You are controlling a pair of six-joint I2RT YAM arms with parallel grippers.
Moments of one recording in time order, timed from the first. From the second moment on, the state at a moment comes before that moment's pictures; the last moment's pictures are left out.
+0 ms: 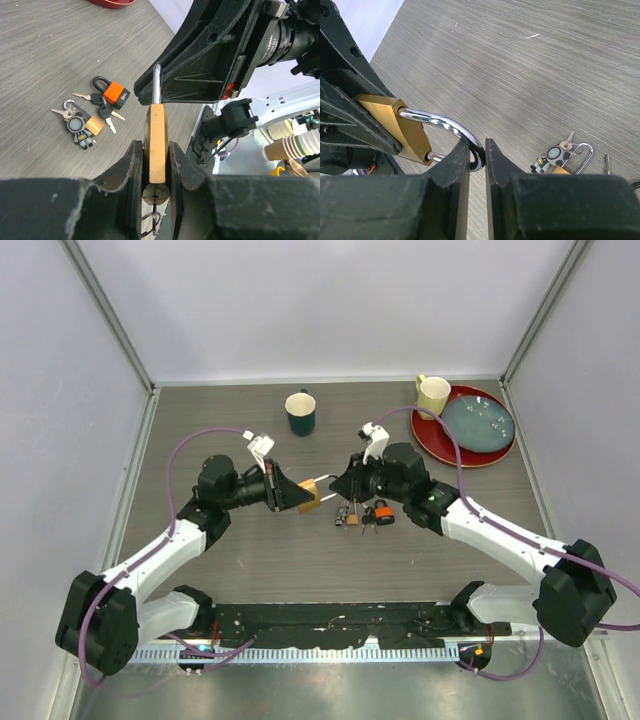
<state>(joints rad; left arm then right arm) -0.44 1.11 0.58 0.36 0.76 -0.62 0.71 1.22 0.83 0.01 -0.22 0.45</state>
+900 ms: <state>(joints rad) -0.50 1.18 0.58 0.44 0.68 -0.63 0.72 1.24 0.85 -0.03 -0.14 0.47</state>
